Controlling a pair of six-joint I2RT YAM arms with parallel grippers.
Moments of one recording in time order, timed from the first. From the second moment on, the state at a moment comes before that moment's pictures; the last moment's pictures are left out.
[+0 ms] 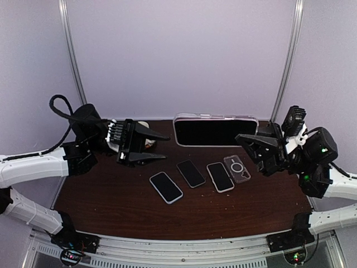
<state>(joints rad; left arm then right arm) -0.89 1.23 0.89 0.56 0.95 0.43 1.01 0.82 0.66 0.68 -0.45 0.06</state>
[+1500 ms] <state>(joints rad) -0.89 1.28 0.90 0.73 1.10 0.21 1.04 1.00 0.66 0.83 -0.52 0.12</state>
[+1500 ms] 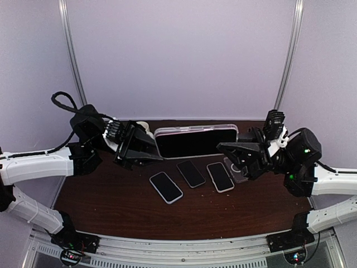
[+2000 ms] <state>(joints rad) -0.89 1.28 0.90 0.73 1.11 0.21 1.04 1.00 0.66 0.83 -0.52 0.12</state>
